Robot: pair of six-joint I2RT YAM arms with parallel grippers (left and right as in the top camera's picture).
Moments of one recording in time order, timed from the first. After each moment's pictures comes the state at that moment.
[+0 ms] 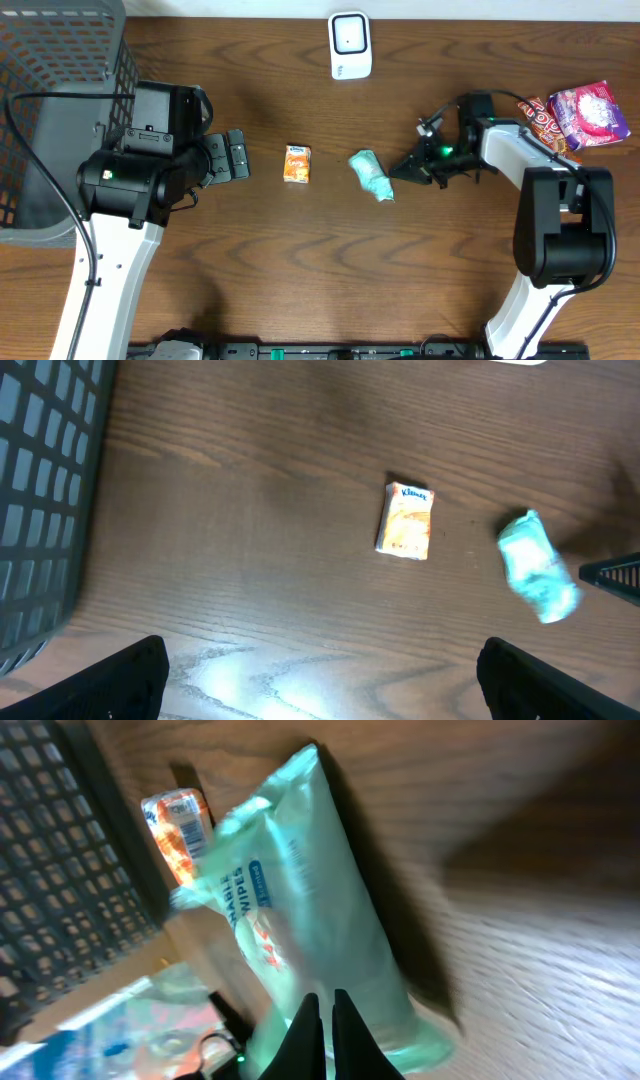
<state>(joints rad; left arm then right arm) -0.17 1.27 1.41 -1.16 0.01 -0.32 0.03 2.01 1.21 -0.69 -0.91 0.31</state>
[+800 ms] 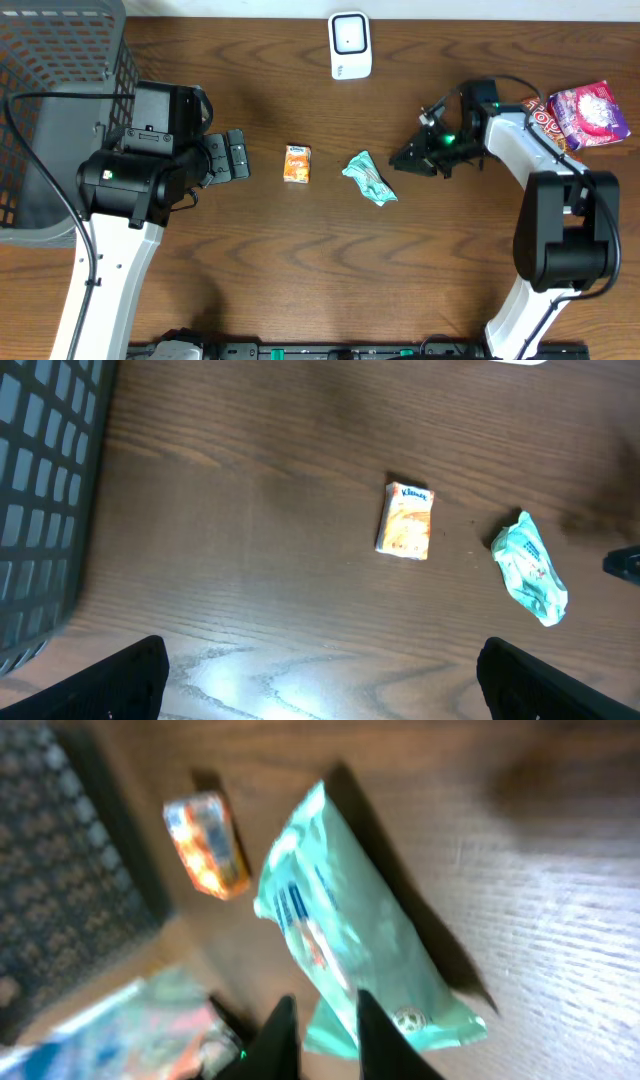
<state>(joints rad) -0.17 1.27 1.41 -1.16 0.01 -0.32 0.06 1.98 1.35 -0.84 -0.81 0.31</state>
